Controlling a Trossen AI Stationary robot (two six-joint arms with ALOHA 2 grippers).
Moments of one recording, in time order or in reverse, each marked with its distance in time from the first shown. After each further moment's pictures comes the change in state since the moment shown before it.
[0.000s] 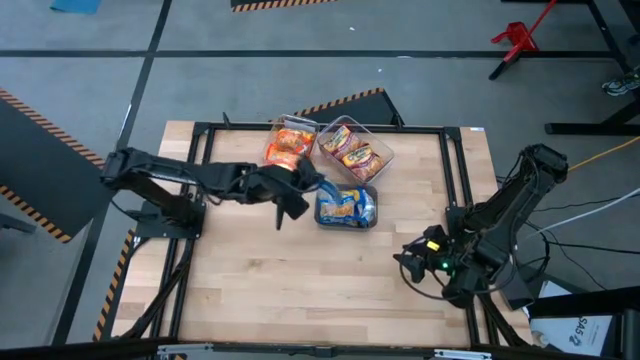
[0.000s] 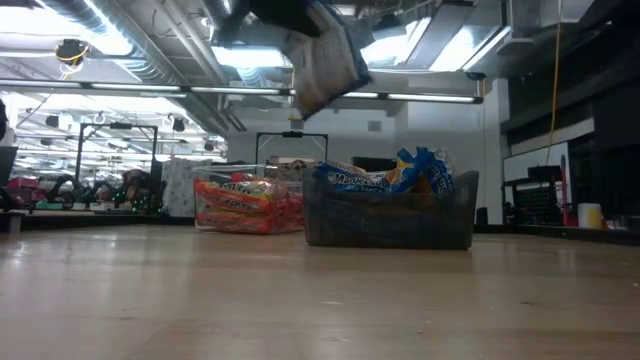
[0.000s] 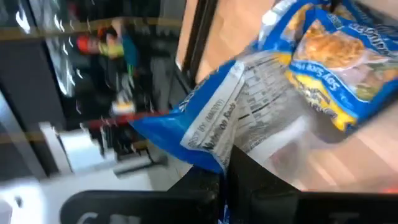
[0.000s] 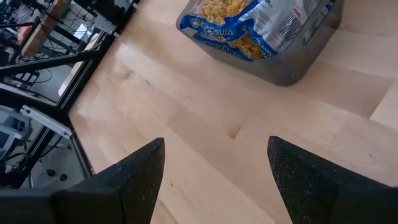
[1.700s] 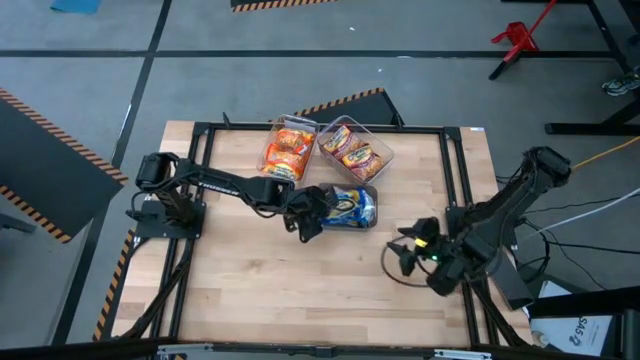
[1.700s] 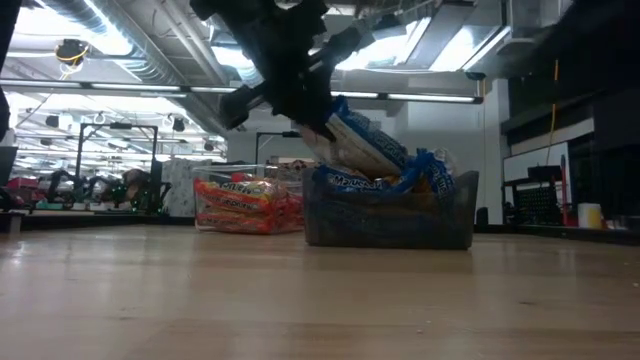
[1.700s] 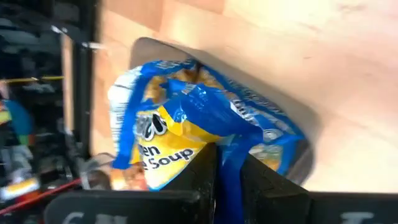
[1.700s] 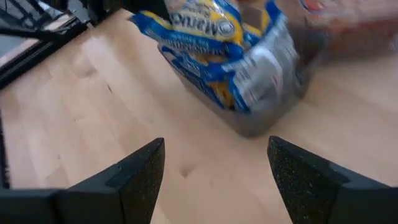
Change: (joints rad) left arm 0.030 0.320 -0.019 0.034 0.340 0.016; right arm -0.109 0.008 -0.001 -0.055 0.017 -0.310
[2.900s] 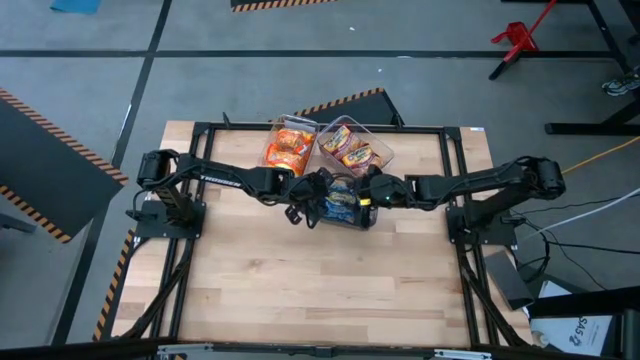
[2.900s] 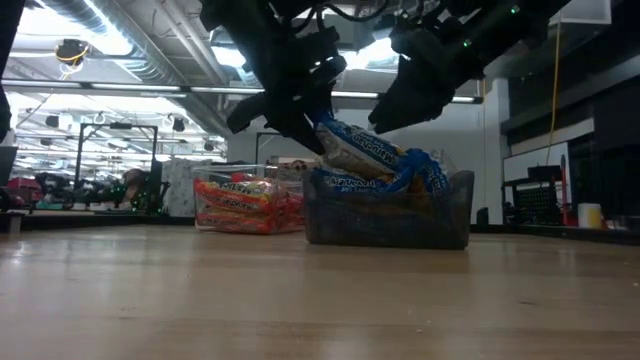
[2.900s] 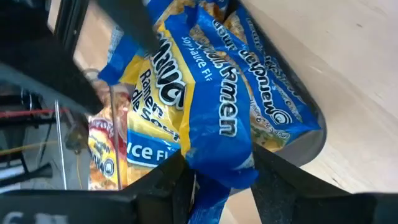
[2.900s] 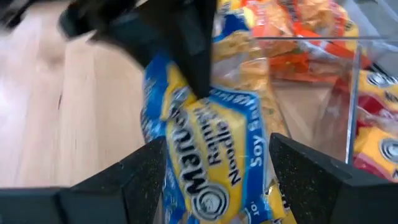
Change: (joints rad) left arm 0.086 0.000 0.000 -0.036 -0.050 -0.265; right arm -0.830 0.157 0.002 0.752 -0.647 -1.365
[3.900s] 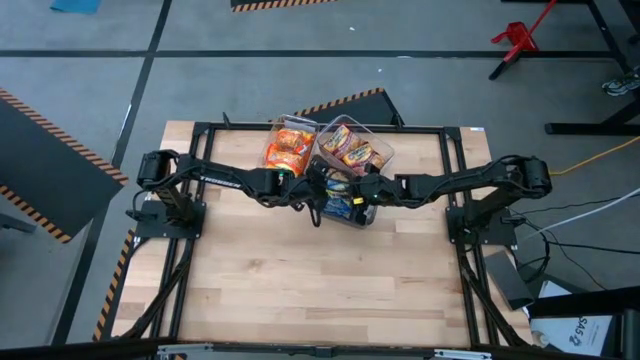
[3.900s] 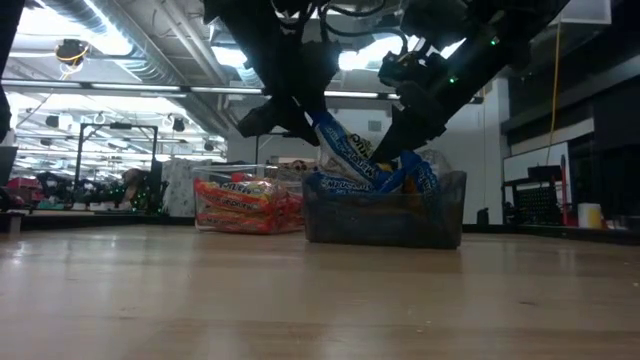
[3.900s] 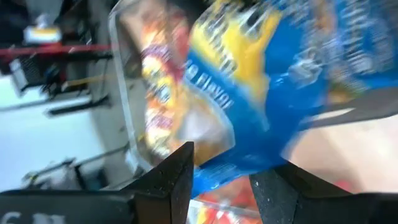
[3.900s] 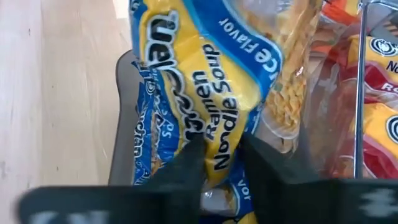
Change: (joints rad) left arm -0.011 0.000 -0.001 0.029 -0.357 0.018; right arm -0.058 0.114 0.002 -0.015 0.008 -0.105
